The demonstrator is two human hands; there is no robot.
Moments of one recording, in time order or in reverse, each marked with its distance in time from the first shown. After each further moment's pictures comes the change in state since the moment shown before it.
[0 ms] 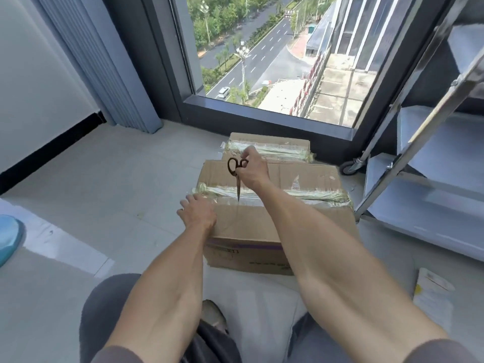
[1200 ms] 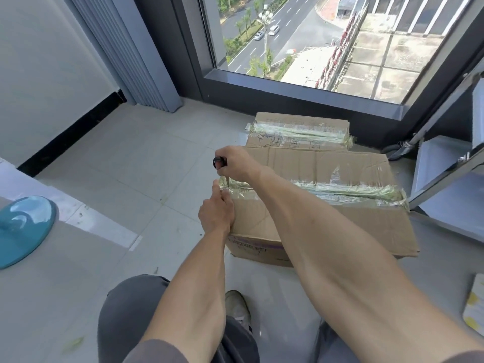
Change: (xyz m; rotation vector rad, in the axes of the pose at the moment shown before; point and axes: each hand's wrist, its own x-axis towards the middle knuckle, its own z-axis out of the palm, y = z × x) left_hand 0.030 -0.025 0.046 -0.368 0.145 -0.067; right_hand 0.038 -0.029 0.085 -0.352 -0.434 -0.441
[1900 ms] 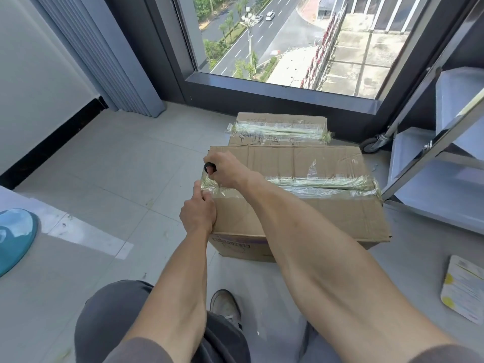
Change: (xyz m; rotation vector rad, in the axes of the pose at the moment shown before) left_hand 0.000 0.001 0.003 0.018 0.031 -0.014; right_hand -0.028 0.020 -0.001 -0.018 0.040 -0.044
